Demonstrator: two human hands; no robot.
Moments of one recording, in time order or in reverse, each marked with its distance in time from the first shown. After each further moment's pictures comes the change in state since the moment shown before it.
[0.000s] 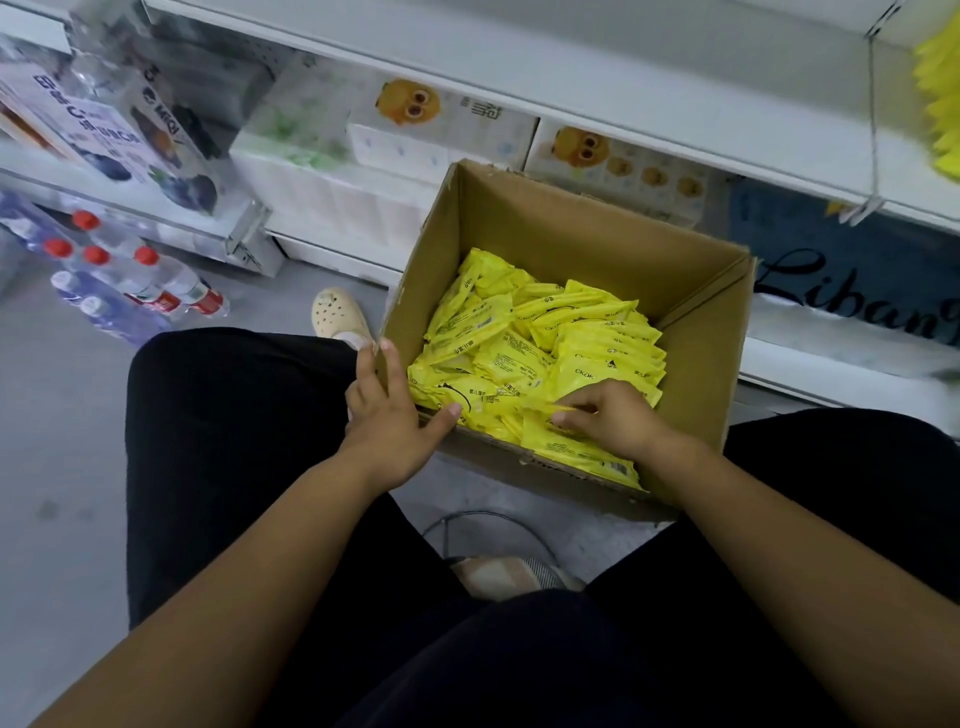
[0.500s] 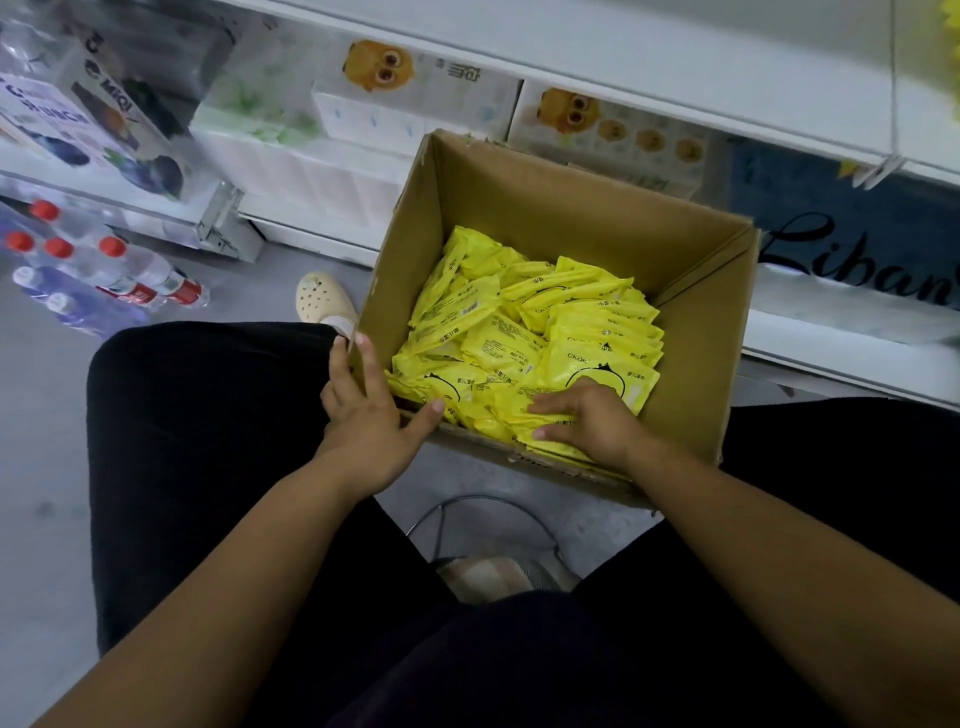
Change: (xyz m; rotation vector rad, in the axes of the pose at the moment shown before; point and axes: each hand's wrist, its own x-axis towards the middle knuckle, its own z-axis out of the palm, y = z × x) left_hand -0.001 0.008 -0.002 0.011 -0.051 -0.074; right_hand 0.012 0.025 0.026 -0.049 -0.065 -0.094
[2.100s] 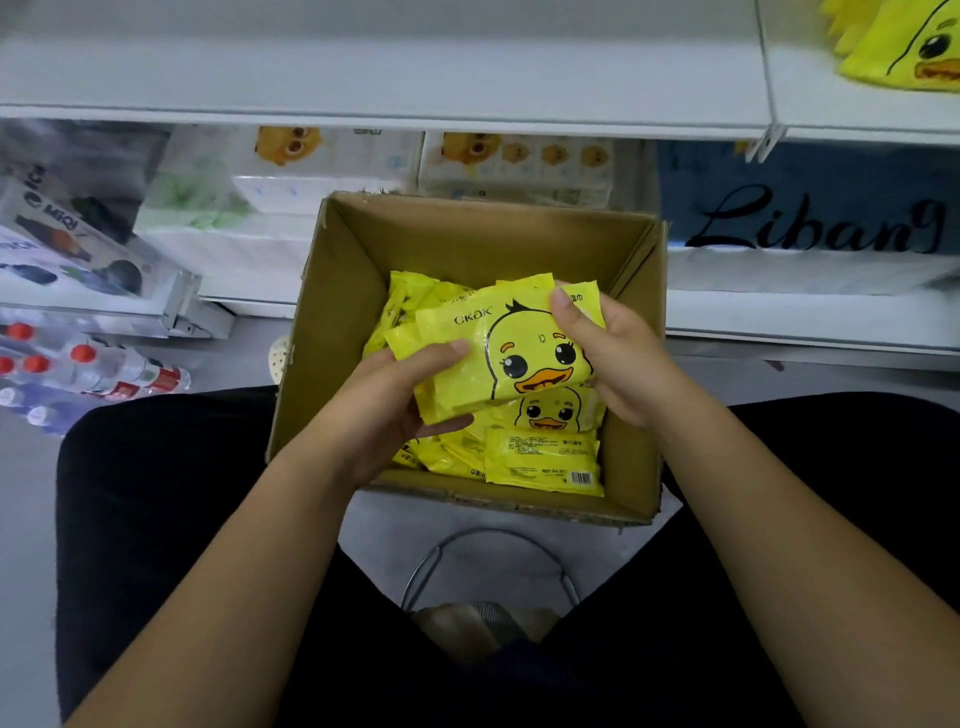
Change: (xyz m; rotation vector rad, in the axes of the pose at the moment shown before) left_hand 0.011 0.141 -0.017 -0.988 -0.402 -0.013; right_hand -0.045 -0.041 -0.116 1.143 0.300 0.059
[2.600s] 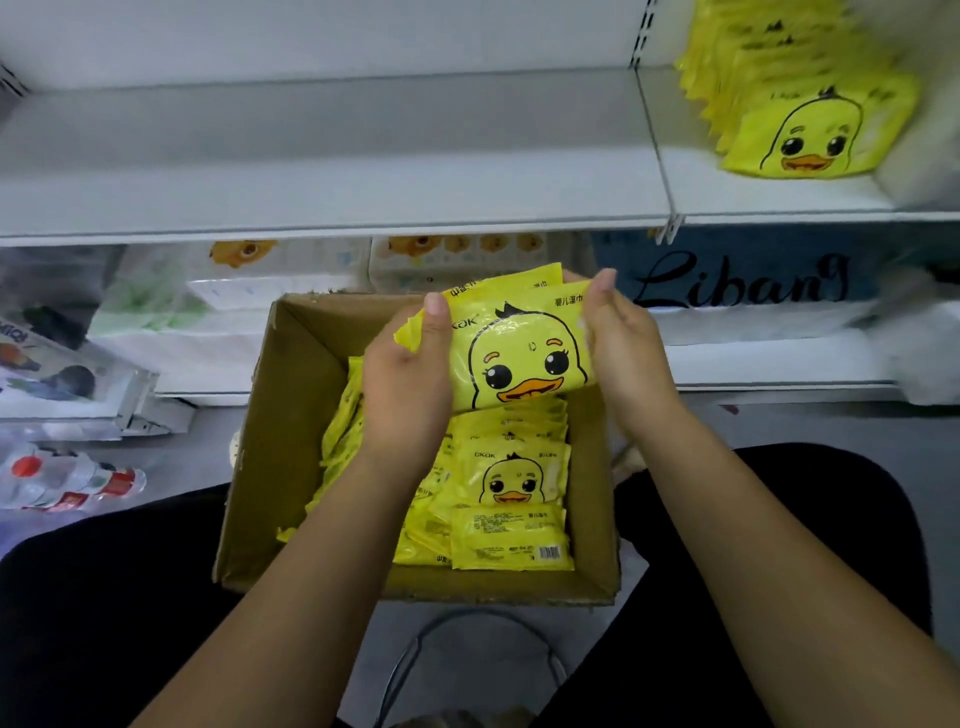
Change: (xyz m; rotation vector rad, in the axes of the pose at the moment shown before) left_hand 0.037 0.049 0.092 0.287 0.398 0.629; right_hand 0.011 -0.063 -0.037 -0.112 0.395 -0.256
